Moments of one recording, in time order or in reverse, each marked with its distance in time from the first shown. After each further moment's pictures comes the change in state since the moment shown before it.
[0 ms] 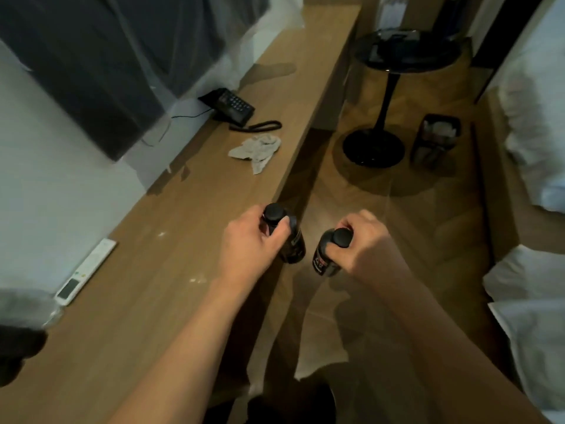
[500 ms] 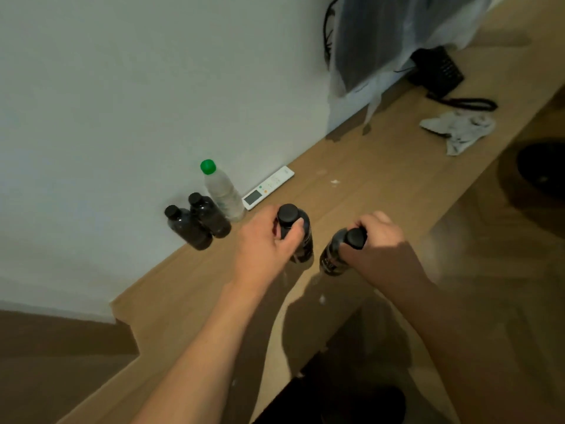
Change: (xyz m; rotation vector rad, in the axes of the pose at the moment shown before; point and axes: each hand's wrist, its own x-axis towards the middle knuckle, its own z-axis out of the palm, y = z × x) left_hand -0.141 -0.218 -0.225 0.075 0.294 -0.372; right_hand -0.036 -0.245 0.230 0.000 -0.467 -0.151
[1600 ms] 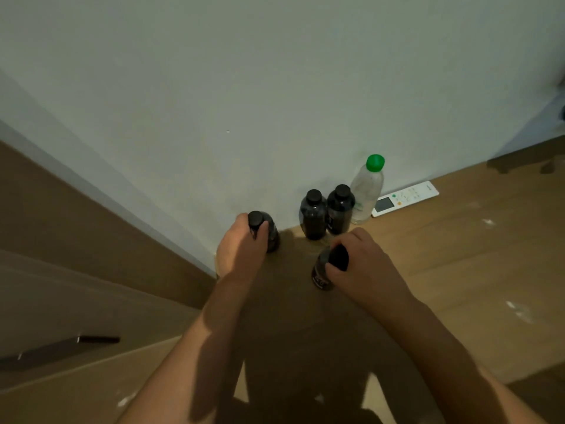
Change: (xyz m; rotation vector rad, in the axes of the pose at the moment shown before) left_hand -0.015 -0.247 -0.145 0.247 0.242 -0.666; right_hand 0.039 -0.178 0.185 -0.088 -0.387 -0.375
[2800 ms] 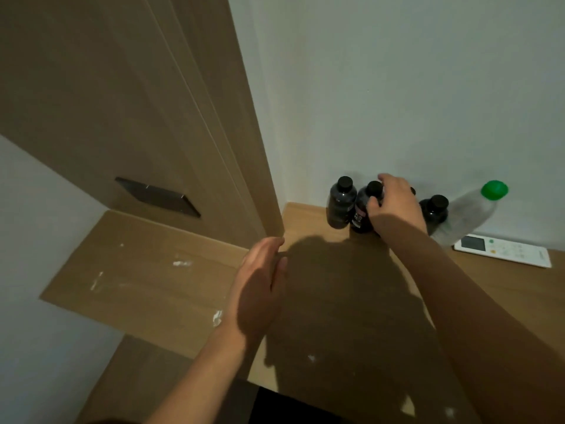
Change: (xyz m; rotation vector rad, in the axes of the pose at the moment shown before) left_hand -0.193 -0.030 -0.032 -0.133 0.277 -0.094; right_hand 0.088 -0.039 0.023 -0.133 -0.064 -0.273
